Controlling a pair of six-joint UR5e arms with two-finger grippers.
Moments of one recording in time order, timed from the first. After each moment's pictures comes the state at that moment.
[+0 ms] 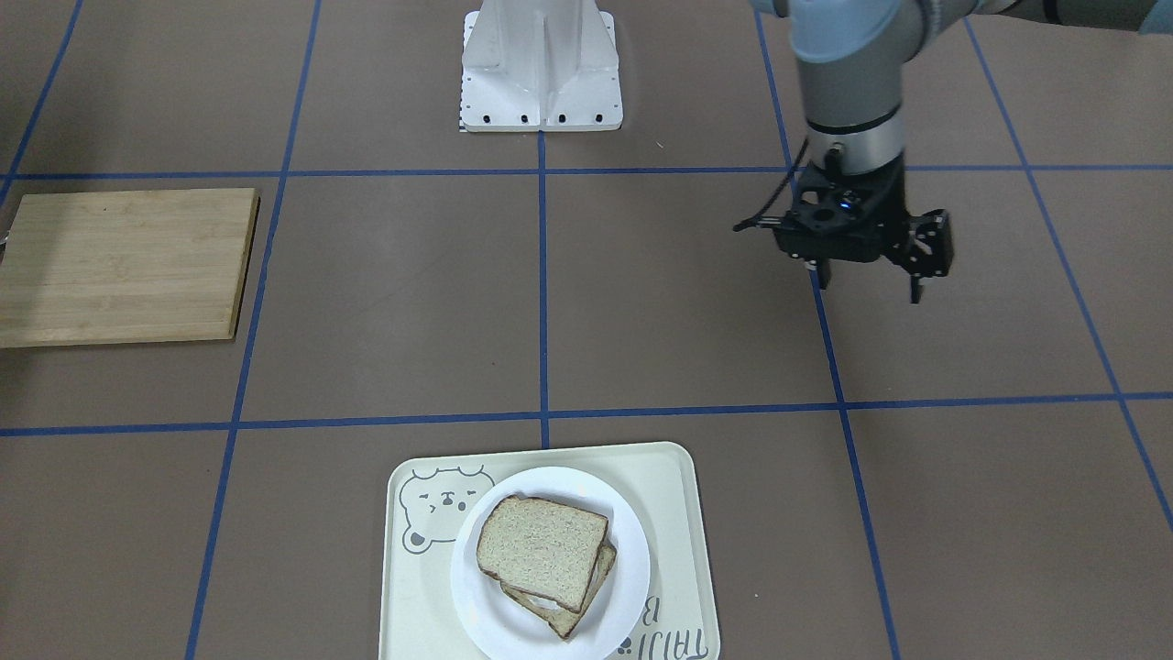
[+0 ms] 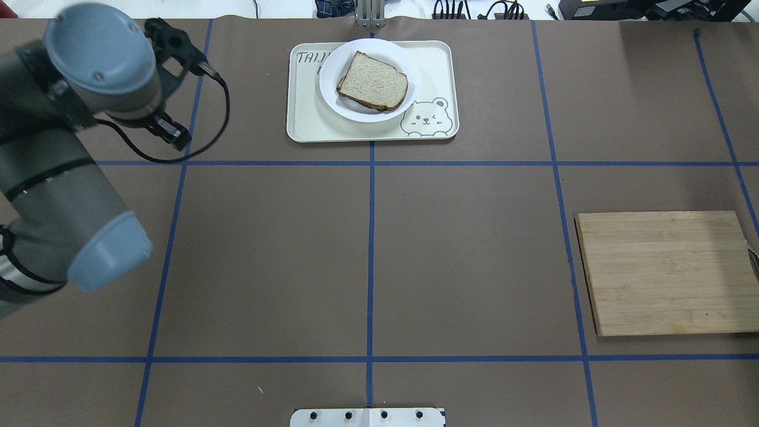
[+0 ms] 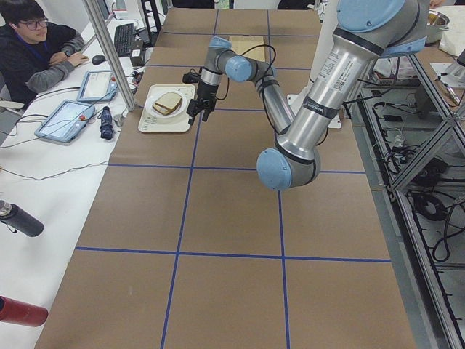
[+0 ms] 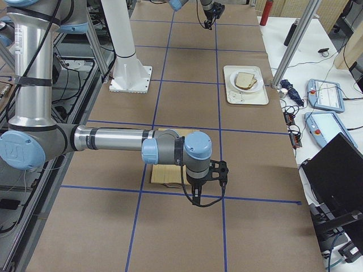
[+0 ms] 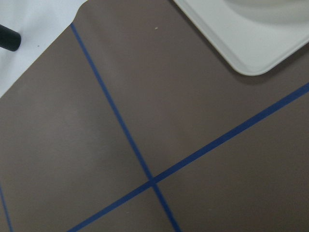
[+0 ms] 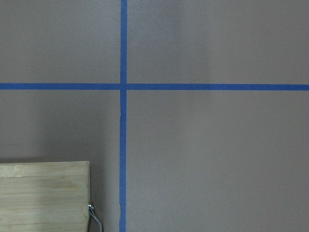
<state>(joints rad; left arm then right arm) -0.87 -2.10 -1.97 -1.10 -1.66 -0.29 1.61 -1.68 1.70 -1.55 2.28 0.01</state>
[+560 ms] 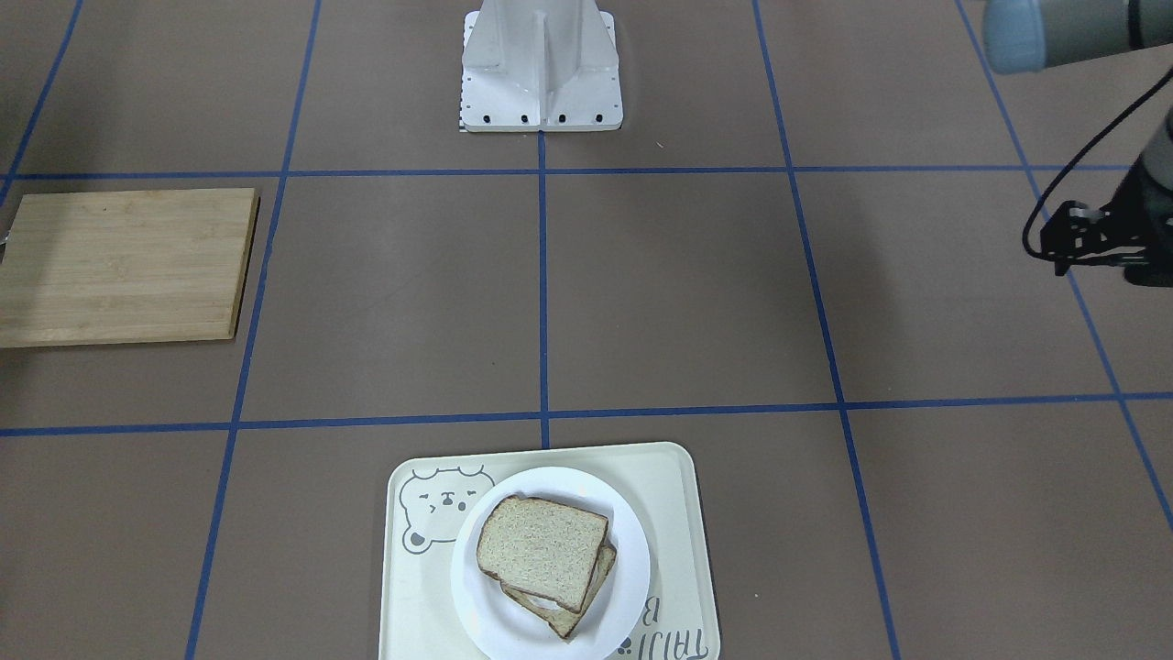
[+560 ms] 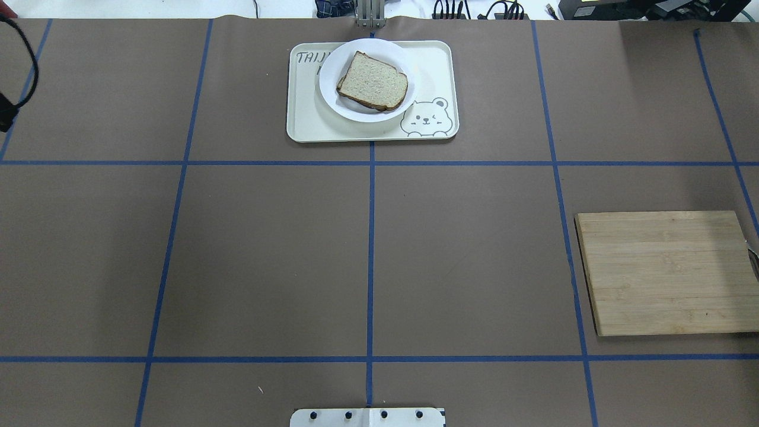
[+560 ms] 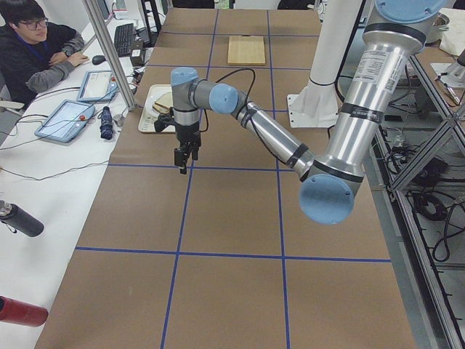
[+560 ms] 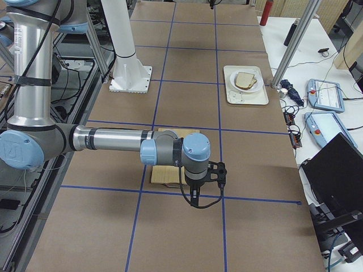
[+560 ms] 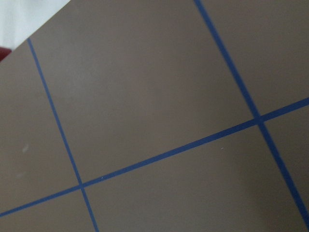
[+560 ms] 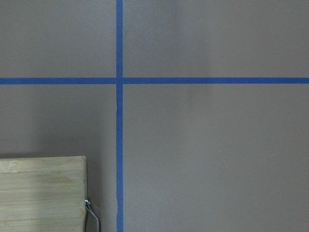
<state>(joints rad) -1.25 -1.78 -1.92 -1.23 -2.07 -0.15 1.61 -1.69 1.69 -1.55 2.28 0.01</state>
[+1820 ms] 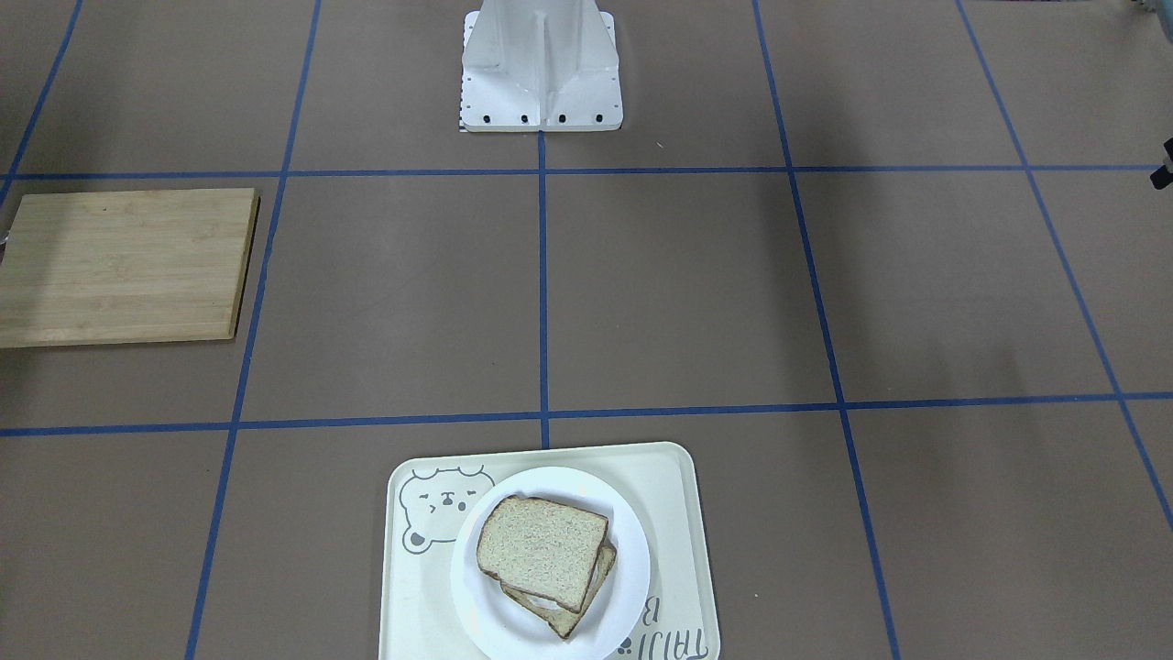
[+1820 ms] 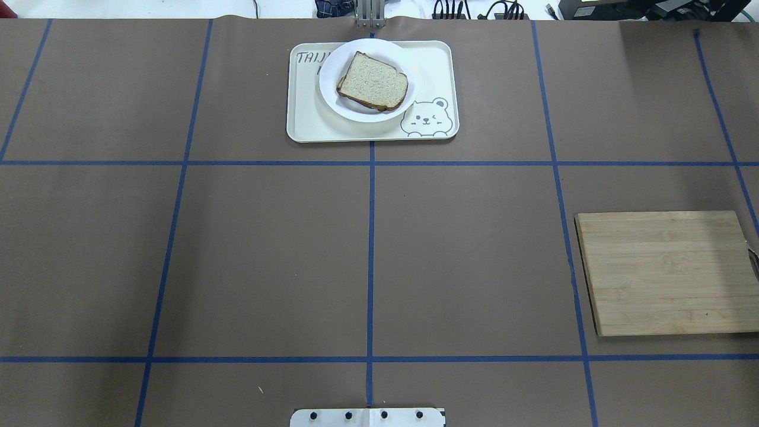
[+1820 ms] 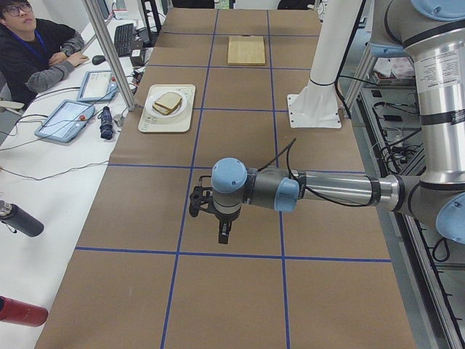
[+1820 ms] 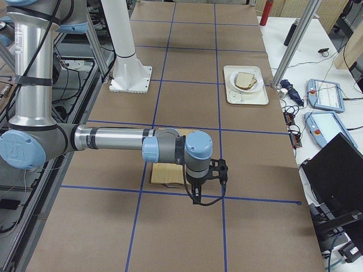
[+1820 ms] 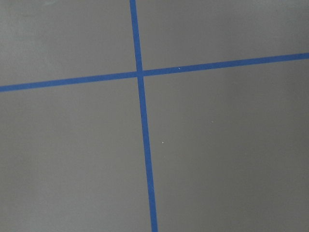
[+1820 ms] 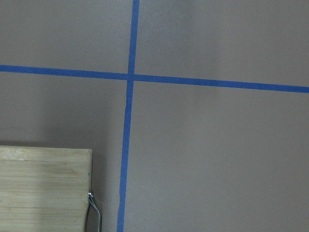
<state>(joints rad) -1.52 -1.33 -1.85 -1.68 -2.43 -0.06 1.61 -1.67 1.70 -1.59 2.29 -0.07</state>
